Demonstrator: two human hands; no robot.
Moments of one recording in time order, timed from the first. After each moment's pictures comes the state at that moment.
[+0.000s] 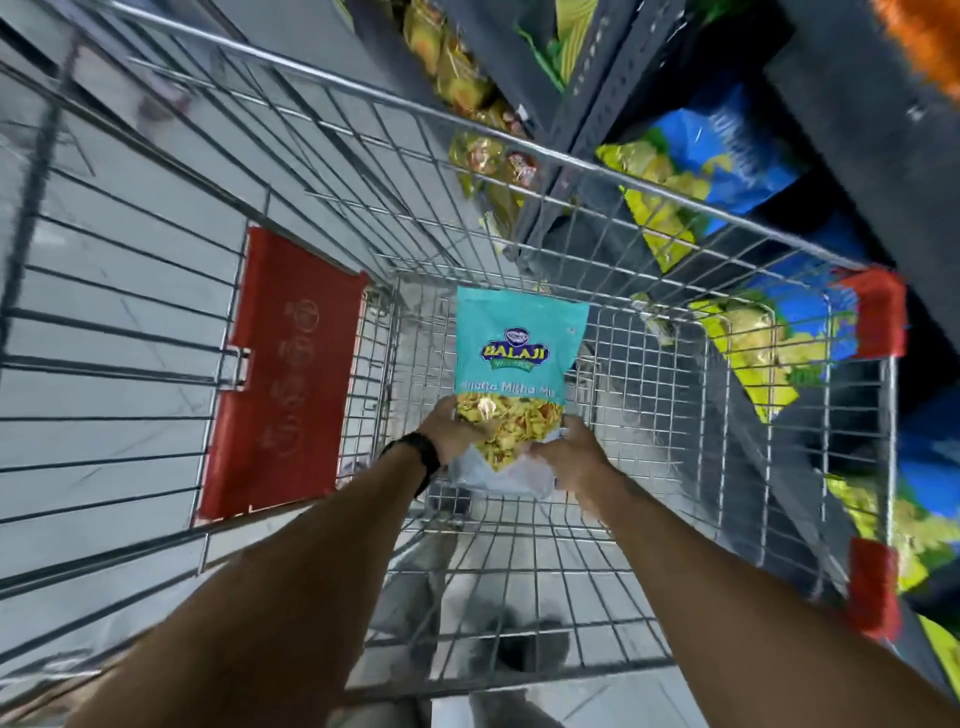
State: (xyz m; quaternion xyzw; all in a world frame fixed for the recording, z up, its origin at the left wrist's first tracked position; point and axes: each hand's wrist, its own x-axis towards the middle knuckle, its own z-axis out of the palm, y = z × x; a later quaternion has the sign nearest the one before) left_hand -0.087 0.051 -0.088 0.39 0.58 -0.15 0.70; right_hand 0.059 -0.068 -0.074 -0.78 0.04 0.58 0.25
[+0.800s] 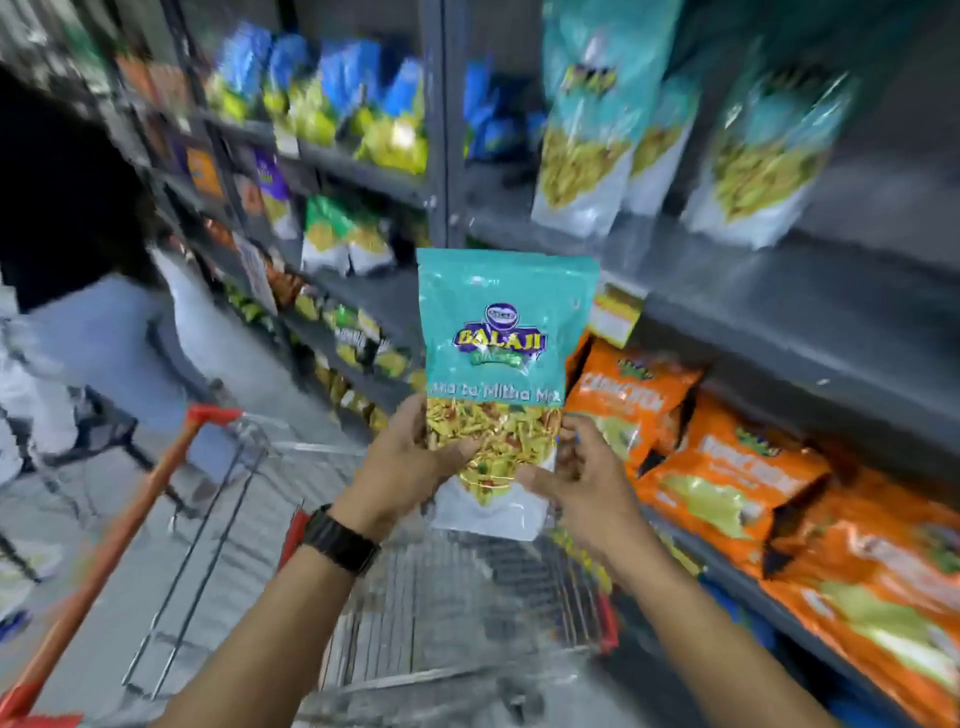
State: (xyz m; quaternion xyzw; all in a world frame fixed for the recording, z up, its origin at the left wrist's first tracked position) left_hand -0.058 -0.051 0.445 0.67 0.27 0.25 0.64; right_hand 0.091 -0.203 0.416 -0.68 -0.33 0.25 0.60
